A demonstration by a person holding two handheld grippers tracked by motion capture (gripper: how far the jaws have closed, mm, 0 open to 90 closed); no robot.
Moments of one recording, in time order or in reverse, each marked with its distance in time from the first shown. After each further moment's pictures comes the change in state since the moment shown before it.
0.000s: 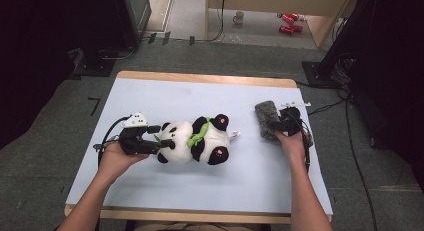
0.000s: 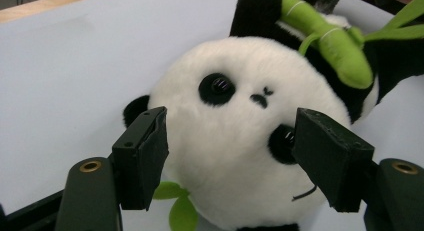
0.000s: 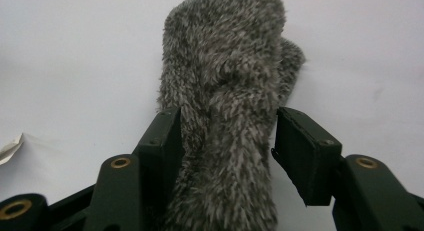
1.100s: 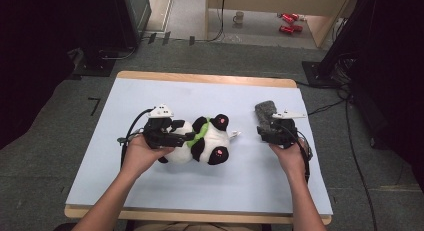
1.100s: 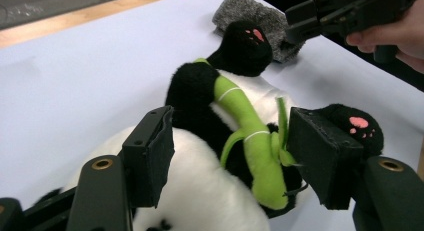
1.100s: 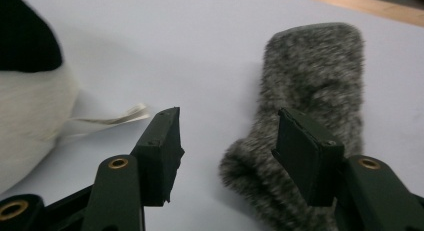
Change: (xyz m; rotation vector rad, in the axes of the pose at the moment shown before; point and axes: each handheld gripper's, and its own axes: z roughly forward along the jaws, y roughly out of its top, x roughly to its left) left arm -0.043 0.055 0.026 -0.033 -0.047 -0.031; right arm 0.053 -0.017 -0.050 -0.090 0.069 -0.163
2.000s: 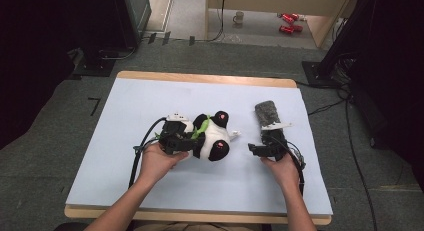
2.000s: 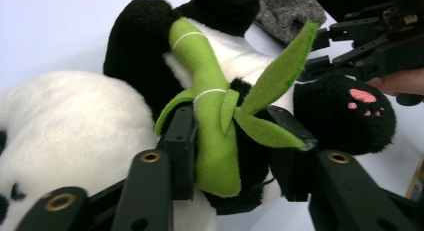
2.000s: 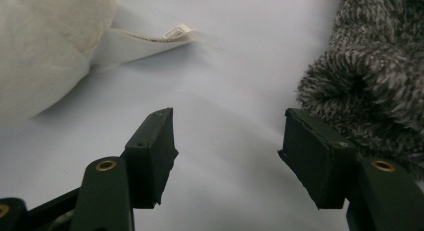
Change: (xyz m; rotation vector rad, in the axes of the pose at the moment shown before) left arm -0.026 -0.007 0.040 0.109 0.033 -0.187; right arm 0.027 -0.029 0.014 0.186 0.070 0.031
